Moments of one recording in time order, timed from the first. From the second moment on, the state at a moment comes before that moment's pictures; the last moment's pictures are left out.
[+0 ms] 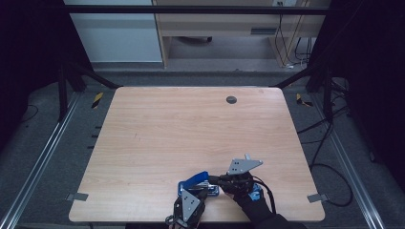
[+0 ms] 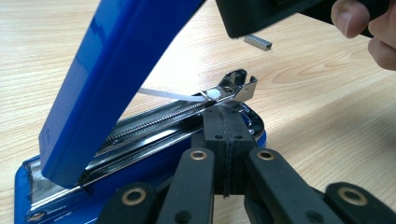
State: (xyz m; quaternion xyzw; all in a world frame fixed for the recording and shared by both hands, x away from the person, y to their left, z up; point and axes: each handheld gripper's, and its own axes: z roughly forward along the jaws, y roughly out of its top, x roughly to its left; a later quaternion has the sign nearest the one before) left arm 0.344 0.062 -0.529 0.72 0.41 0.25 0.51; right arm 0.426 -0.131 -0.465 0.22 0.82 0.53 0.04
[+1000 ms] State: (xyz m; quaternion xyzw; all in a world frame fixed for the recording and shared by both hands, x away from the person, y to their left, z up) left arm 0.343 0.061 -0.529 0.71 0.42 0.25 0.51; right arm 0.429 -0.113 -0.454 0.20 0.81 0.55 0.04
